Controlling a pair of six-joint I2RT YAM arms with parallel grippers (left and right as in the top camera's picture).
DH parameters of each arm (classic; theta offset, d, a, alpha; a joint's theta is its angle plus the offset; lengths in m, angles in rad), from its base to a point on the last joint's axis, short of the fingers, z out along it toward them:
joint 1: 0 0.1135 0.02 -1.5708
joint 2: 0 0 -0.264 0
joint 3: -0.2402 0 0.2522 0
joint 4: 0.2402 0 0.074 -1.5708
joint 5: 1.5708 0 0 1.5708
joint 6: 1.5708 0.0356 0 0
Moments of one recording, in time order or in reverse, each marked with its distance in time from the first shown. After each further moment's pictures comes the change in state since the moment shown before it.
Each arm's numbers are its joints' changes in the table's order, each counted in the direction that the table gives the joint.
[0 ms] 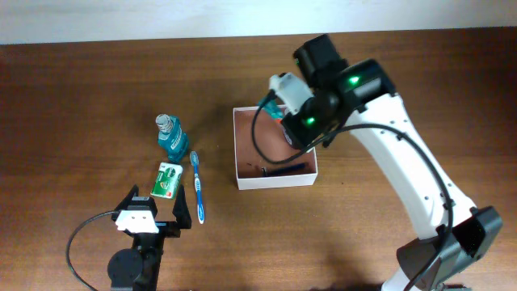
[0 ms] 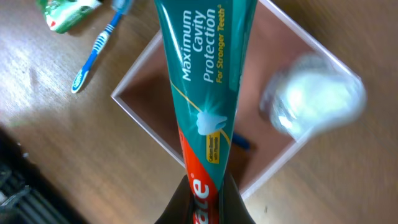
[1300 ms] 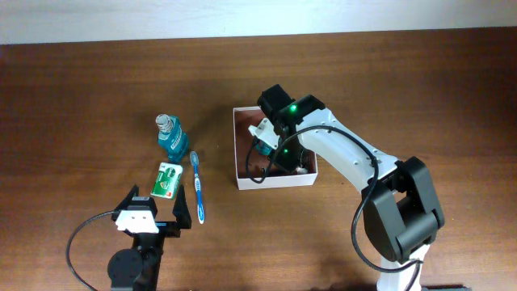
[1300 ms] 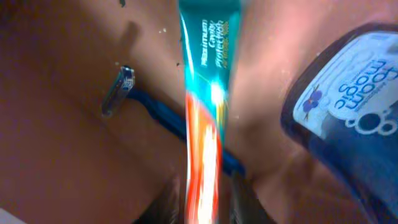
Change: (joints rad) left arm 0.000 0.000 0.000 0.000 0.000 0.000; right arm 0.074 0.212 0.305 -0.261 0.235 -0.141
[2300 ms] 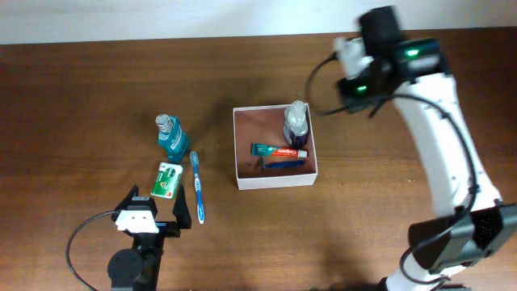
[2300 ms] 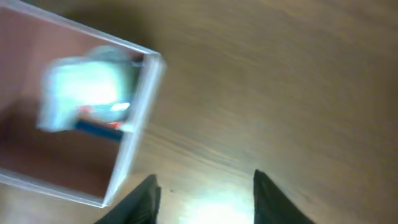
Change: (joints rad) left arm 0.000 0.000 0.000 0.000 0.000 0.000; right arm -0.421 -0.172 -0.401 0.264 -0.020 0.217
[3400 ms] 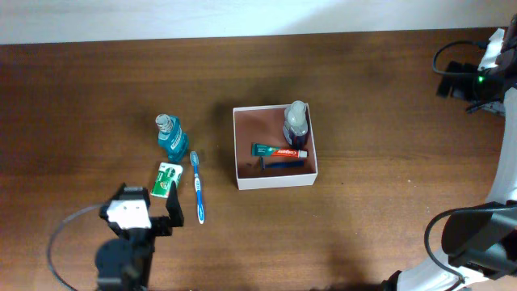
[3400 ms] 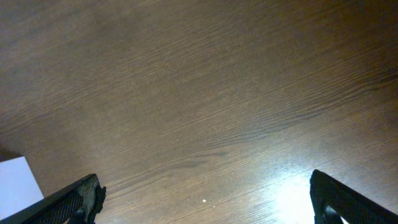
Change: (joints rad) left arm 0.000 0.264 -0.340 0.241 -0.060 0.099; right arm -0.494 0.000 0.000 -0.069 -0.001 0.222
